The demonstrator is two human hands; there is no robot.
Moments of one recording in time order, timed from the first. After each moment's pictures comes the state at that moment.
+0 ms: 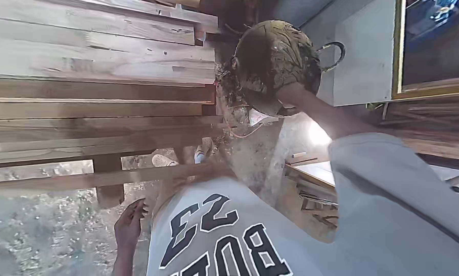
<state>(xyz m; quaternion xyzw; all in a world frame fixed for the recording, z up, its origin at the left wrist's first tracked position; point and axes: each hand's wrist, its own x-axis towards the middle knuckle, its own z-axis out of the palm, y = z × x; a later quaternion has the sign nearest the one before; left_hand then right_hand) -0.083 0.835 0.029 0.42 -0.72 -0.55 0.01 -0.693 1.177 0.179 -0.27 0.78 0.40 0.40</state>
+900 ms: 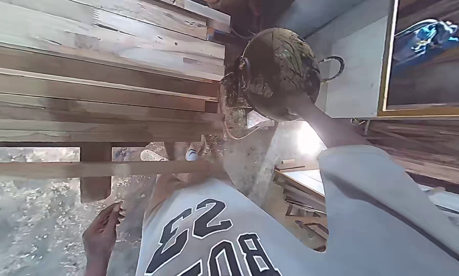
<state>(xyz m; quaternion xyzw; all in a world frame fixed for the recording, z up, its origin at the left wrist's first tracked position) -0.056 0.822 0.033 0.43 -0.71 -0.56 0.07 -0.695 1.223 0.162 -0.24 0.84 0.36 0.32</state>
